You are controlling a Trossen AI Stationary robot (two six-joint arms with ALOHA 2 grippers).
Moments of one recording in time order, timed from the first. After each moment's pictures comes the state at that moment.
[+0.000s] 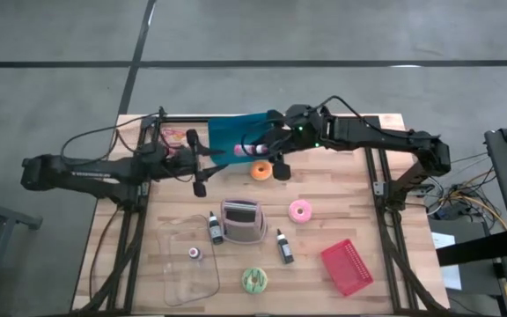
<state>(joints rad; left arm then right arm) 0.10 0.94 0.57 0.34 -0.07 0.21 -0.18 1.59 1.53 -0.42 -0.15 -0.28</state>
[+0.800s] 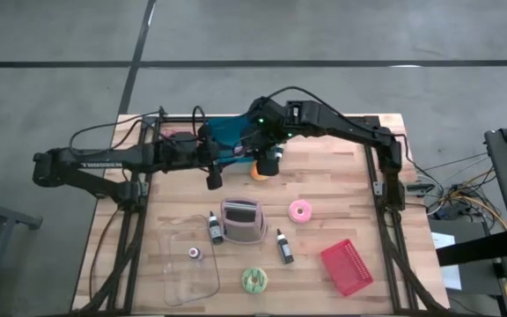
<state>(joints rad) 0.16 1.15 0.86 -0.12 -0.16 0.21 -0.19 2.00 2.23 -1.09 -0.11 -0.34</state>
